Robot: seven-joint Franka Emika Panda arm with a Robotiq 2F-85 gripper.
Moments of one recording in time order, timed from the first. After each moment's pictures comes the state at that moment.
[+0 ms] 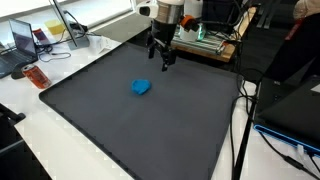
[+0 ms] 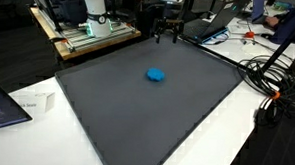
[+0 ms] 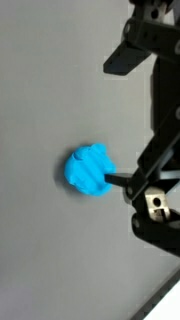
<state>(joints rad) 0.26 0.14 -0.03 -2.31 -0.38 2.53 0.89</state>
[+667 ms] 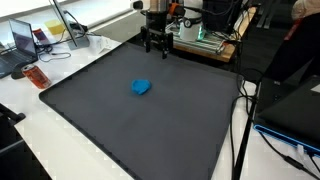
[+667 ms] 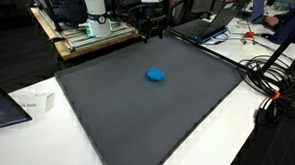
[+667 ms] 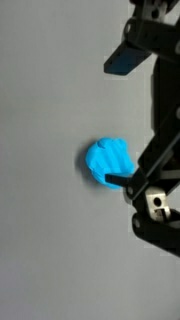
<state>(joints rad) 0.12 -0.02 0.00 -2.53 -0.08 2.65 0.28</state>
